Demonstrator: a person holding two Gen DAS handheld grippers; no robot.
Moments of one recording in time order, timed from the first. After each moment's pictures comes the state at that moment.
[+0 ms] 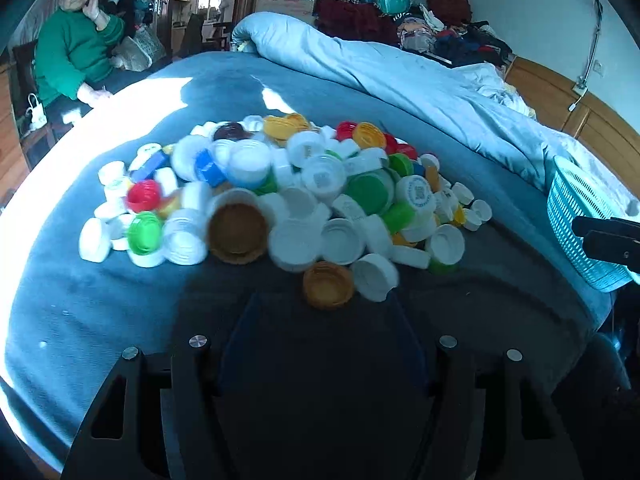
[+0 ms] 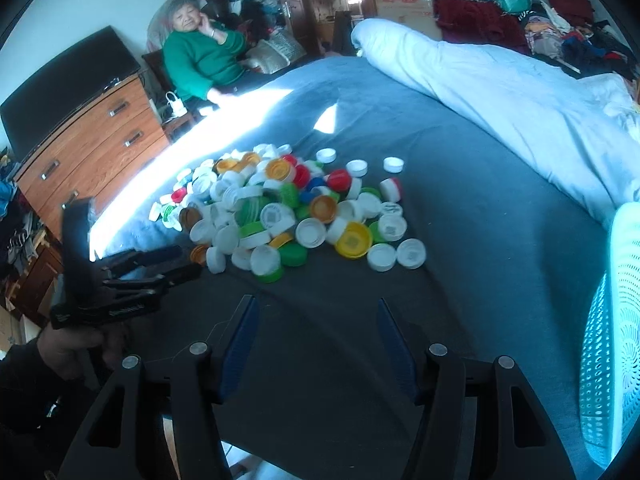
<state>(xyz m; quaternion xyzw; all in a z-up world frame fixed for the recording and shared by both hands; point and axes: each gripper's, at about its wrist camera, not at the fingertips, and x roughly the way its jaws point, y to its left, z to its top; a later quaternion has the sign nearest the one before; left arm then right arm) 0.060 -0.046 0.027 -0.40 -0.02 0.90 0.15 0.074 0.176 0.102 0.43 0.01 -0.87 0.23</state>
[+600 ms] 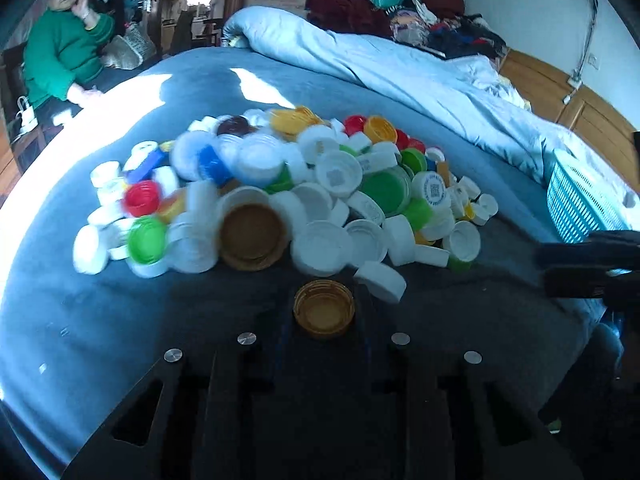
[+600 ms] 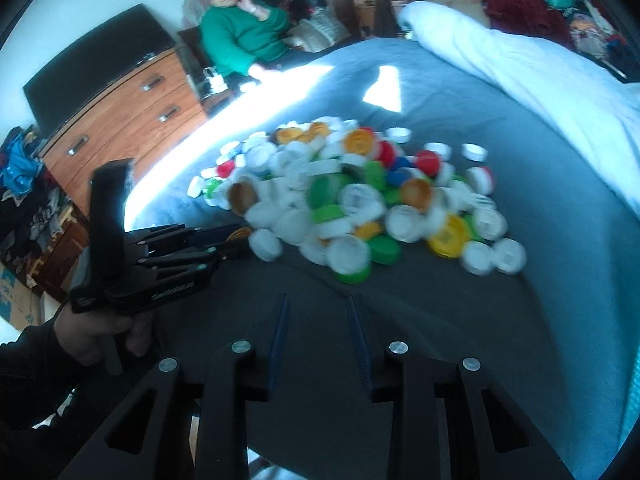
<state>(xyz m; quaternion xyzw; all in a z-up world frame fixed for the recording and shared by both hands) 0.049 -0.060 0.024 -0.41 -0.02 0.90 0.16 0.058 0.102 0.073 0.44 0.02 -0.84 0.31</state>
